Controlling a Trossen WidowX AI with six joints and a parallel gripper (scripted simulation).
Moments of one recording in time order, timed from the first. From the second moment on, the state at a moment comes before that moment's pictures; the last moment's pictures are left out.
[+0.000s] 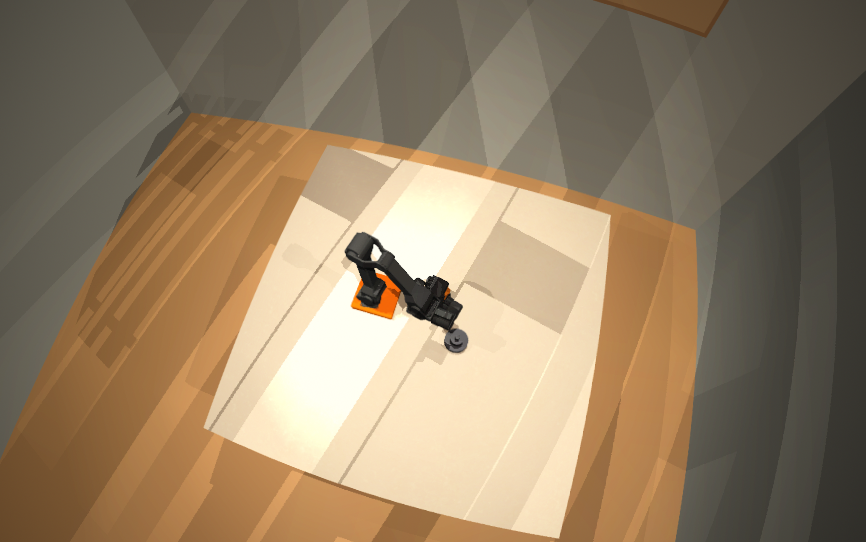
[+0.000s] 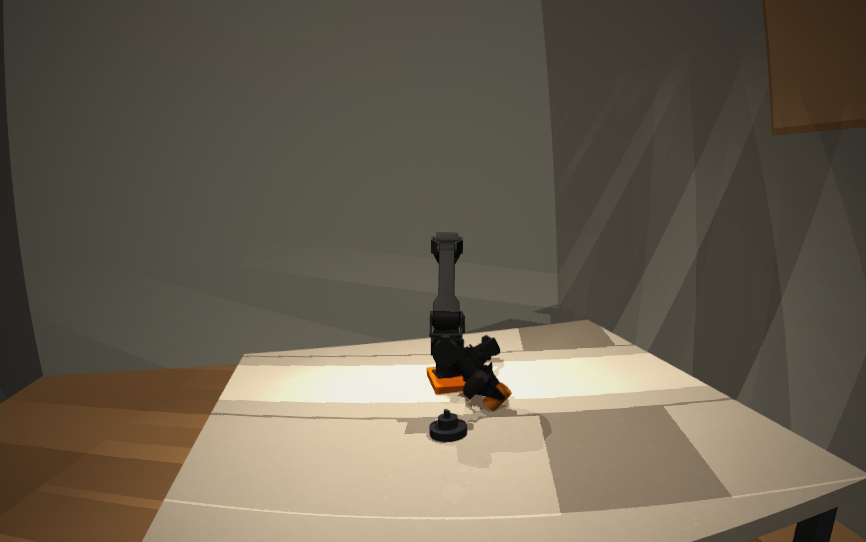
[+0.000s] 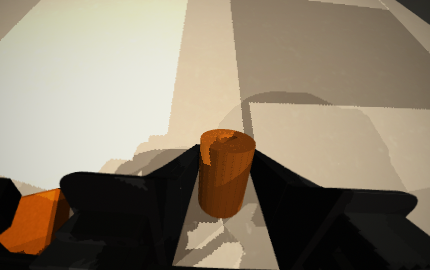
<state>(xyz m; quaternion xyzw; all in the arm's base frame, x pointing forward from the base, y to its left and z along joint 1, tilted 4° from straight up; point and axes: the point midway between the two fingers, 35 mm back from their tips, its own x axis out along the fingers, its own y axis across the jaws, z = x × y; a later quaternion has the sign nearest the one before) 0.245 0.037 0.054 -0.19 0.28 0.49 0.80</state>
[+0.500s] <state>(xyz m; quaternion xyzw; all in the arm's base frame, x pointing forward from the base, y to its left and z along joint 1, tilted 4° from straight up) 0.237 0.023 0.050 -0.12 0.17 0.52 0.83</state>
